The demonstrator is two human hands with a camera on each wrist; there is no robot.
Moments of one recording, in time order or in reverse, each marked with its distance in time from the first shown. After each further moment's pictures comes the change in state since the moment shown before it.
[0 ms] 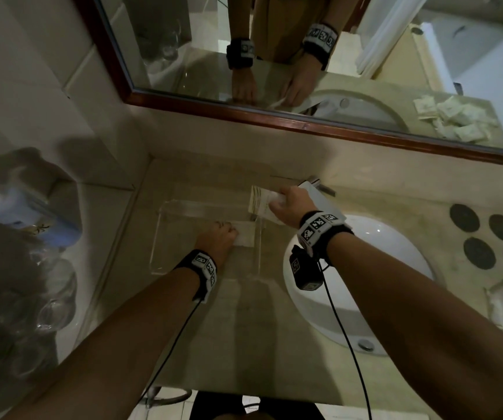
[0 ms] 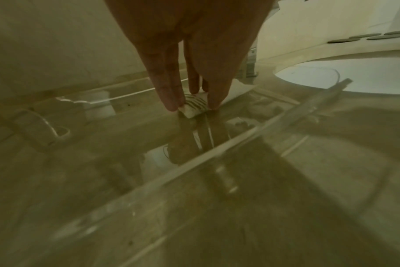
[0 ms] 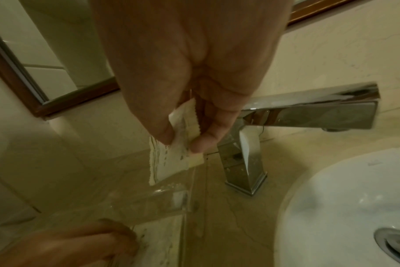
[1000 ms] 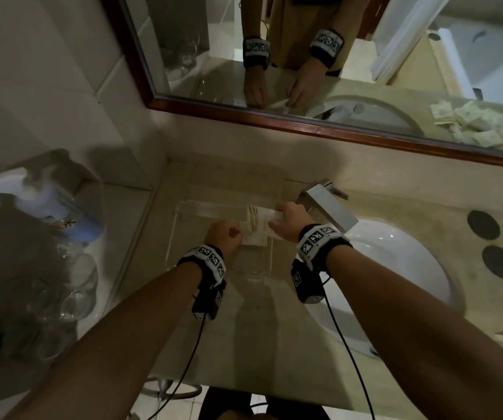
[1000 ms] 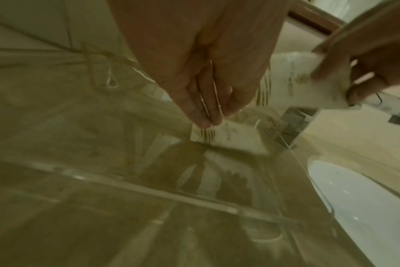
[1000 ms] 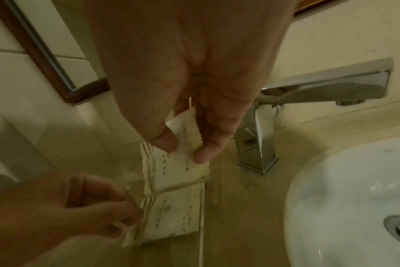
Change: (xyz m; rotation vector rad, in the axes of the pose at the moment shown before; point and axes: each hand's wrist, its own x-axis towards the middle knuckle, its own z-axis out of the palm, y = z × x) left_hand -0.009 -0.015 -0.015 -0.865 0.091 -0.341; right_hand -0.015 -0.012 0.028 -0.019 -0.152 0.015
